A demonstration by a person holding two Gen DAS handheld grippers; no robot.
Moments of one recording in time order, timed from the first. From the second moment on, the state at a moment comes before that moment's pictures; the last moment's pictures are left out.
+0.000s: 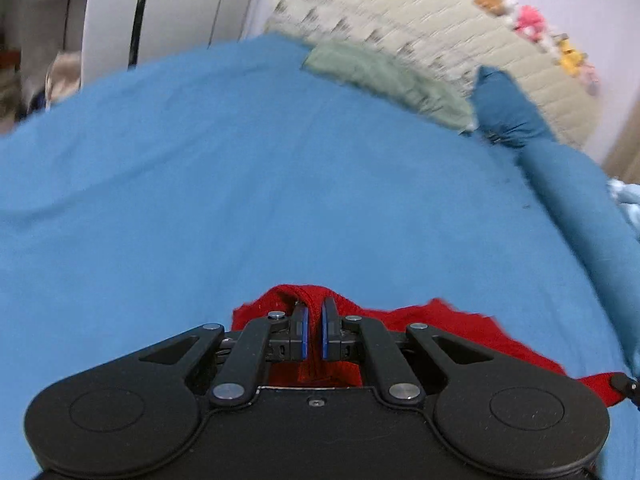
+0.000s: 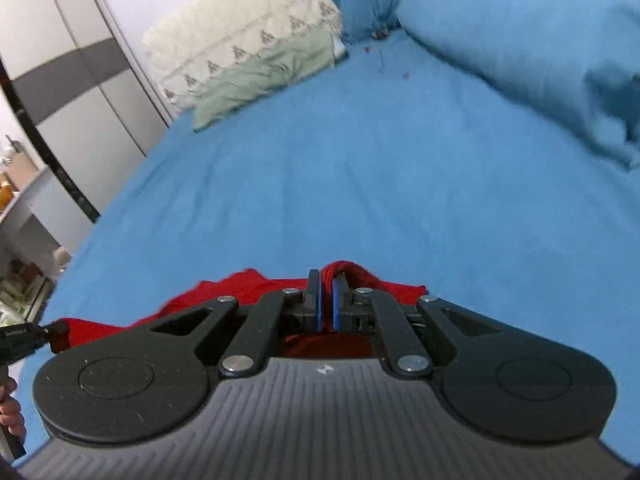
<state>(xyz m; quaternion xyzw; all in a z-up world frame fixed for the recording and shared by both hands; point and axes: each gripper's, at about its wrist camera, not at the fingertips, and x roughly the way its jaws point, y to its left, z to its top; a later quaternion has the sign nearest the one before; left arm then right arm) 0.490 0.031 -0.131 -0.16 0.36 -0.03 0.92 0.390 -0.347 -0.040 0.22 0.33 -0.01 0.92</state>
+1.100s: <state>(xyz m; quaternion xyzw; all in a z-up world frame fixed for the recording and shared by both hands) 0.406 0.045 -0.151 -0.07 0.41 -0.04 0.91 0.330 -0.325 -0.101 0.12 0.35 -0.04 0.93</state>
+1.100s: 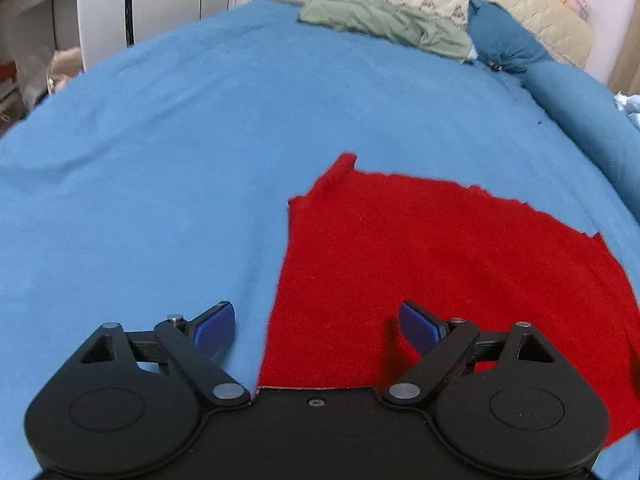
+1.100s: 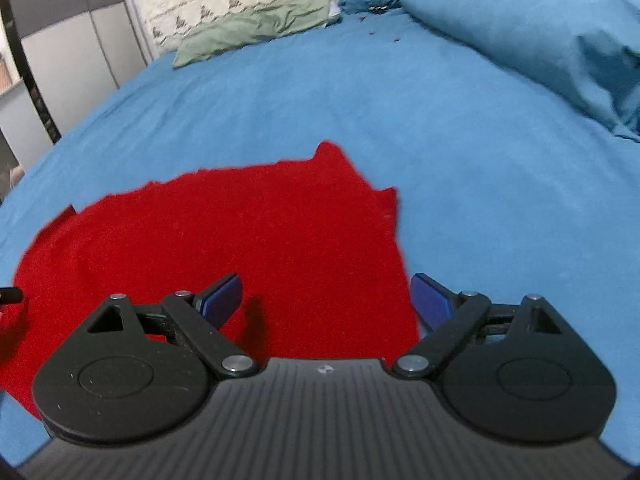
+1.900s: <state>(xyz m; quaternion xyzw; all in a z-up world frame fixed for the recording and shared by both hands) 0.380 -0.114 -0.156 0.06 0.42 -0.14 0.89 0.317 -0.344 -0.124 0.09 0.41 0.02 0.91</state>
